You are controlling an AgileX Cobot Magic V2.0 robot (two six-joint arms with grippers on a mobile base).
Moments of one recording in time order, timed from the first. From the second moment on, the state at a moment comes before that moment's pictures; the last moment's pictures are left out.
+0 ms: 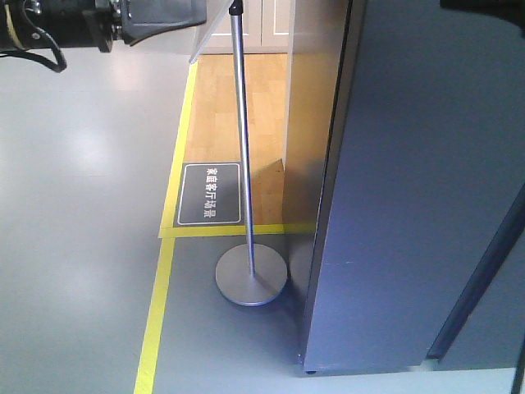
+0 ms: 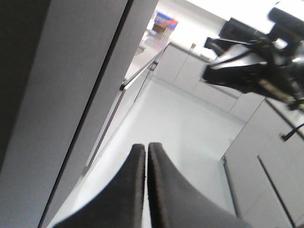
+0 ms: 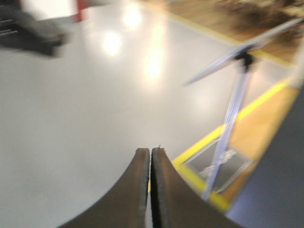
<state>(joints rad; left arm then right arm) -0.10 1.71 -1.68 1.66 -1.22 -2.15 -0.16 1.35 -1.62 1.03 1.19 -1.08</state>
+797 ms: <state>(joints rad) -0.33 0.78 -0.31 1.62 -0.69 -2.14 -0.16 0.31 -0.47 0.91 0.98 -1.05</state>
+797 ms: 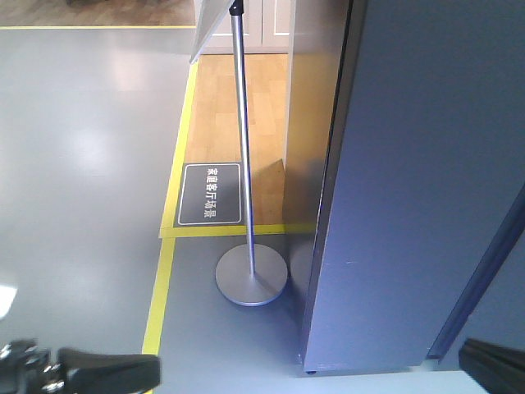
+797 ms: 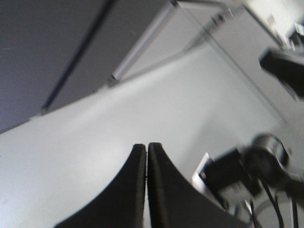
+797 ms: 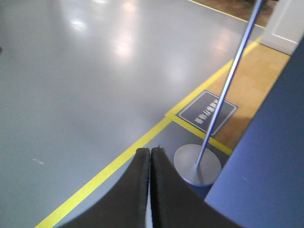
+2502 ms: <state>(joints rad) -0.33 0.57 -0.03 0.13 -0.26 -0.31 -0.16 0.29 -0.41 0.93 0.94 -1.04</state>
